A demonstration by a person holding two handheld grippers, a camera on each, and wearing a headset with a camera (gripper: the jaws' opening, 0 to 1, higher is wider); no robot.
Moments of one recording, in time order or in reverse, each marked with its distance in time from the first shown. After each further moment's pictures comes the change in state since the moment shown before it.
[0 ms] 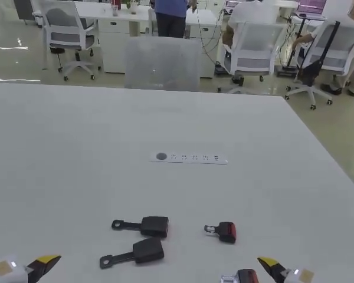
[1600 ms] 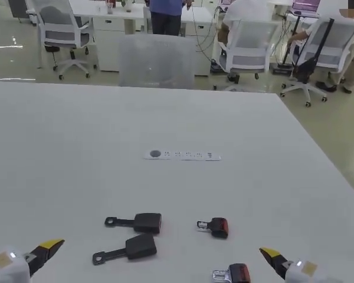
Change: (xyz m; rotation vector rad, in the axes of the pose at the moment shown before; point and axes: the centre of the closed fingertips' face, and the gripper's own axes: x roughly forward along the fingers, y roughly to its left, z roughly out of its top) left arm 0.017 -0.010 0.037 0.031 -0.112 0.025; right arm -0.014 -0.020 0.011 0.012 -0.048 -0.045
